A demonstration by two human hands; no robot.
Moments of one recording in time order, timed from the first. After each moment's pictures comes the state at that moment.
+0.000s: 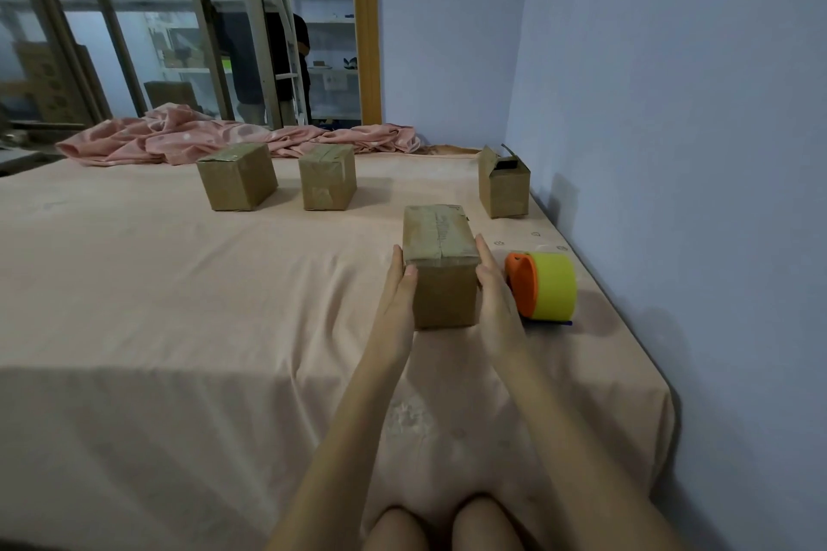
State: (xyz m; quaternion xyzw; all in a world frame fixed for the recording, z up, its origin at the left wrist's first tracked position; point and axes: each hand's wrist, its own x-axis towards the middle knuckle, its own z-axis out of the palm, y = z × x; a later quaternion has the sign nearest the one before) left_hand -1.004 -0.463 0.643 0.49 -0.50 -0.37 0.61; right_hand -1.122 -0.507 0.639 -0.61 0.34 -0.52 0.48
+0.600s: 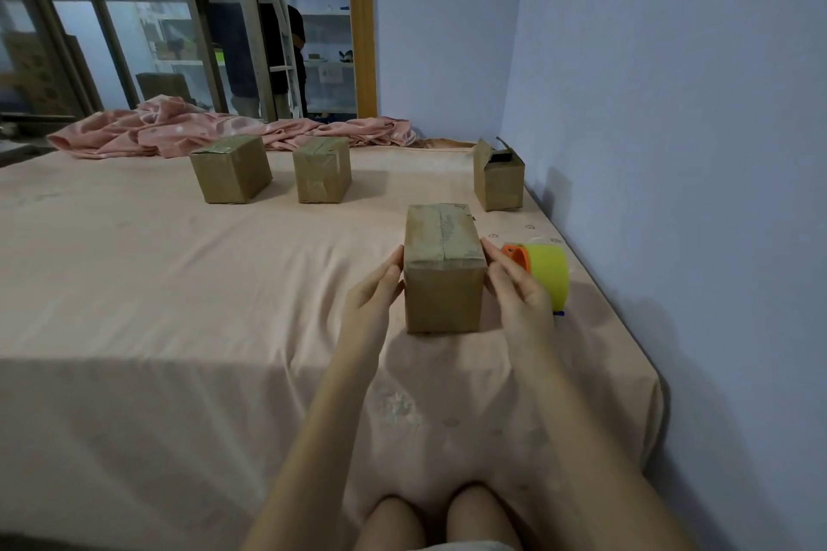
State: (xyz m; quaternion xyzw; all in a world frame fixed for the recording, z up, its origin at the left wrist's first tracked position) left_hand -0.986 -0.453 0.635 0.42 -0.48 -0.38 0.67; right_hand -1.151 -0.494 0.638 -0.56 0.31 -0.62 0.45
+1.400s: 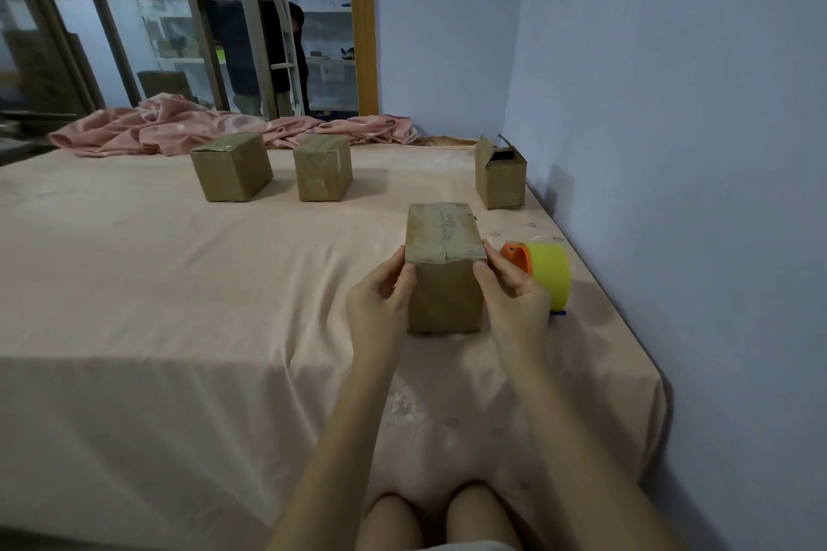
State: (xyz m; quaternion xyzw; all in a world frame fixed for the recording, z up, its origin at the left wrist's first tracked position) left_hand -1.005 -0.460 0.637 0.50 -0.47 -0.18 0.70; right_hand -1.139 -0.495 0.634 -0.53 0.37 -0.67 0.37
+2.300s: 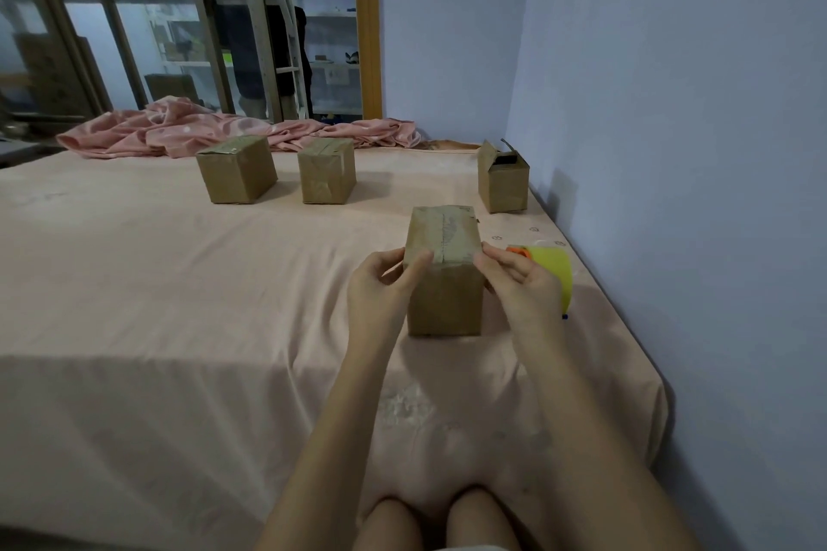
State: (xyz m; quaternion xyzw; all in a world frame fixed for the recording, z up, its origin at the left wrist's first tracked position) left_hand -1.000 -0.464 0.653 0.49 -0.43 -0.27 0.71; right_hand -1.148 -0.501 0.653 -0.51 0.38 -0.63 0.44
